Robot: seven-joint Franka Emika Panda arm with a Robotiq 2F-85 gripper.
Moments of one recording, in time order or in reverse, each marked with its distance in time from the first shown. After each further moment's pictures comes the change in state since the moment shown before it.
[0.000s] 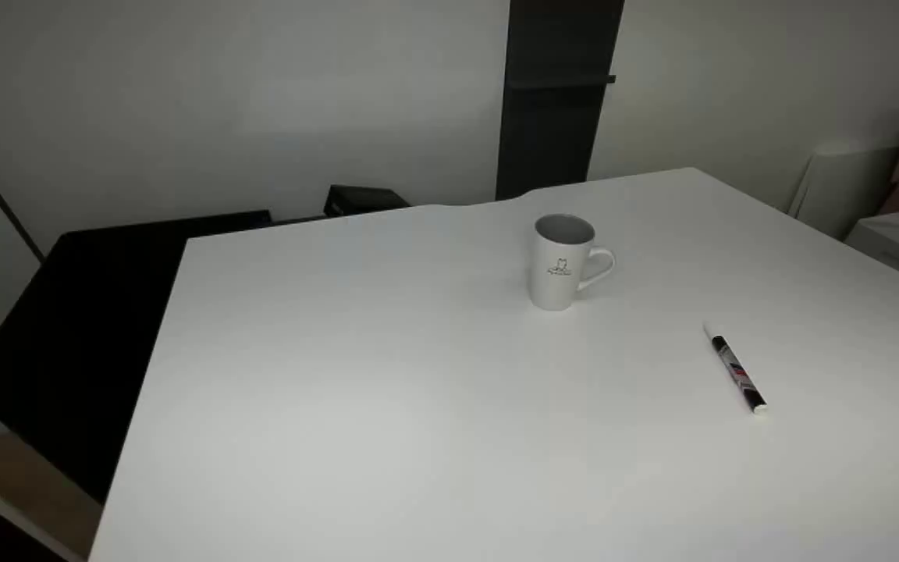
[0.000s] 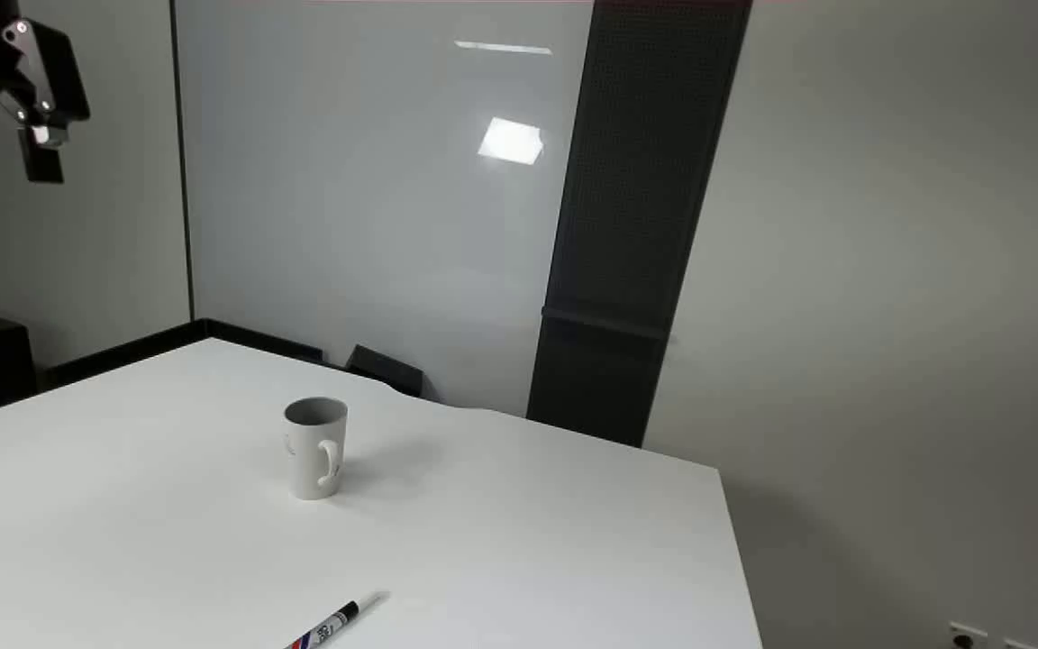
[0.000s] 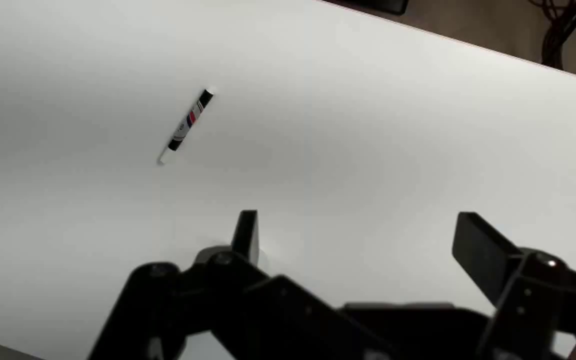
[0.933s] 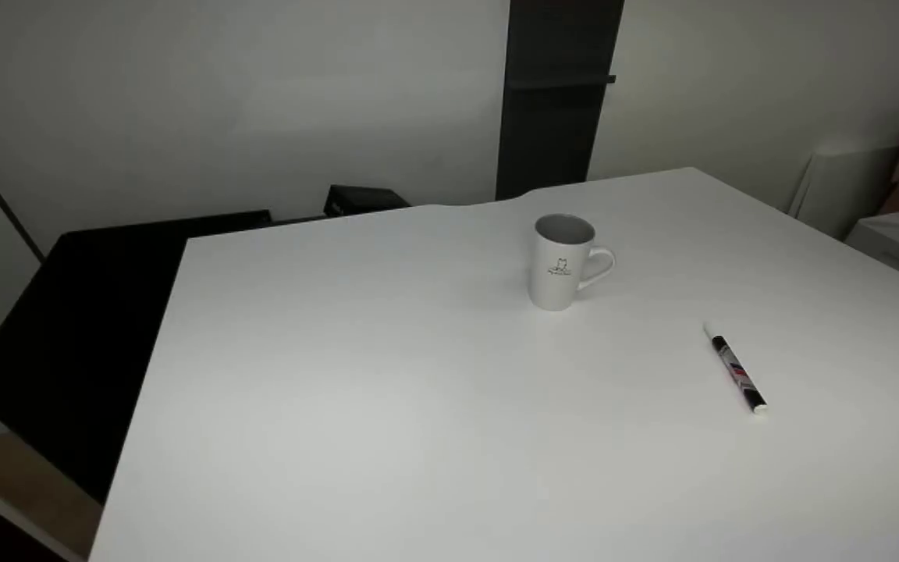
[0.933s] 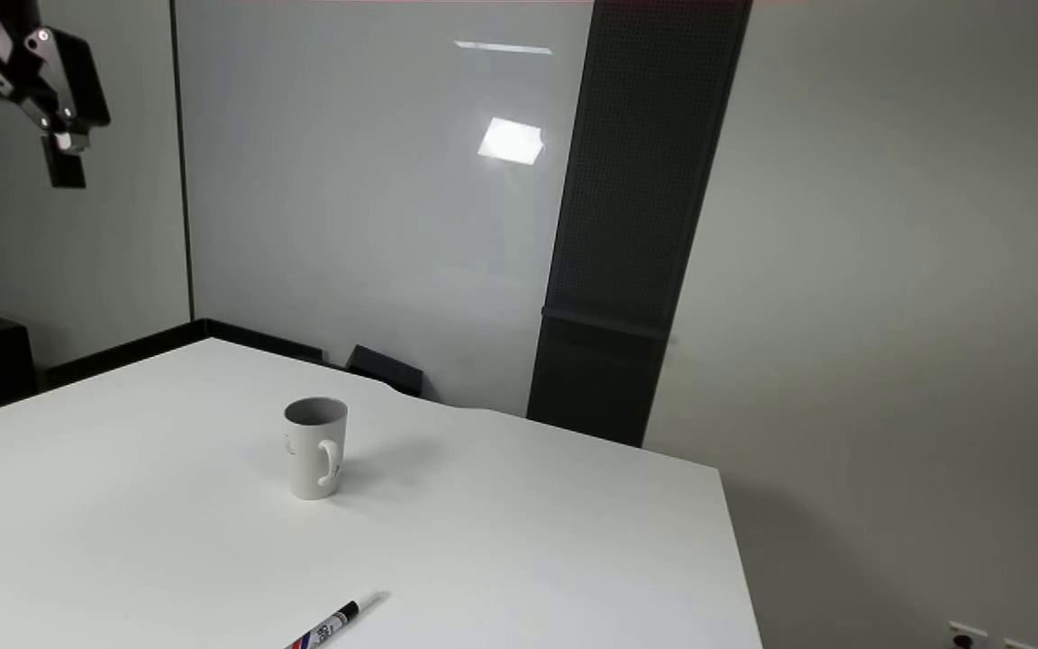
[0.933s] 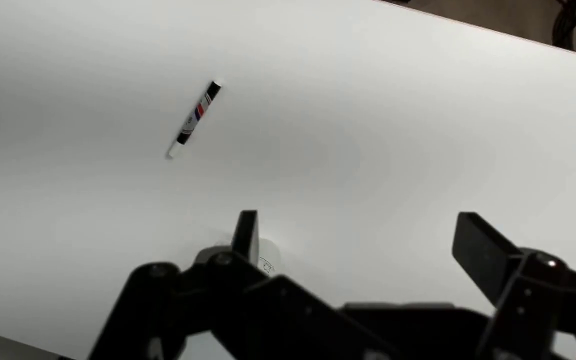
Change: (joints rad) arm -0.004 0.008 -0.018 -0.007 -0.017 0.034 0.009
